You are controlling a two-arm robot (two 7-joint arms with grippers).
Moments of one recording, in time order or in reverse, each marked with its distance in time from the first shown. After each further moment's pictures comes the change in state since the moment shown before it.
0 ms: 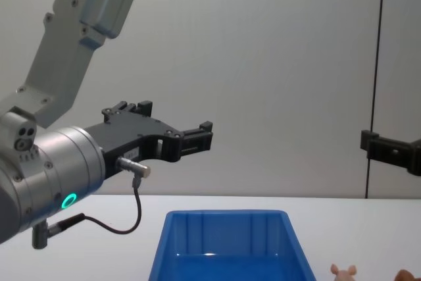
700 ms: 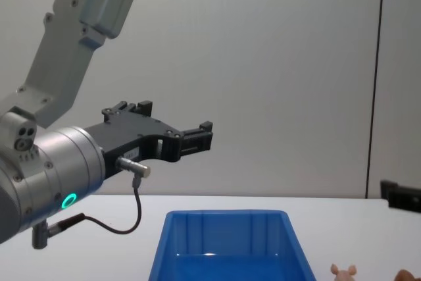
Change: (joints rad) left arm 0.000 0.000 0.000 0.000 0.000 0.000 0.000; right arm -0.027 0.037 0.021 0.001 0.008 0.144 -0.002
